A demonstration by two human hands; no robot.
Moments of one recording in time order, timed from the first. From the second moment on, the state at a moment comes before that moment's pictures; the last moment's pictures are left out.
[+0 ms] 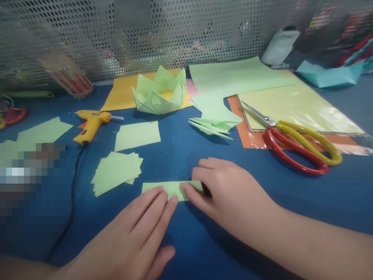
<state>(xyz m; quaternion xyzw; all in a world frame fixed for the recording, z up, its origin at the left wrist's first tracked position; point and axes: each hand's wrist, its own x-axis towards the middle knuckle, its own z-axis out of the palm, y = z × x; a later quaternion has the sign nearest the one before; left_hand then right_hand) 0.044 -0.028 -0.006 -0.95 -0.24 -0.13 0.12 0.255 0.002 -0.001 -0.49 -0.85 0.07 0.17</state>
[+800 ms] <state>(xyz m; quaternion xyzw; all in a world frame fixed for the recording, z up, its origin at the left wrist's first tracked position) 0.037 -0.031 0.005 -0.93 -0.21 -0.14 0.26 0.288 0.025 0.004 -0.17 -0.96 0.11 0.18</state>
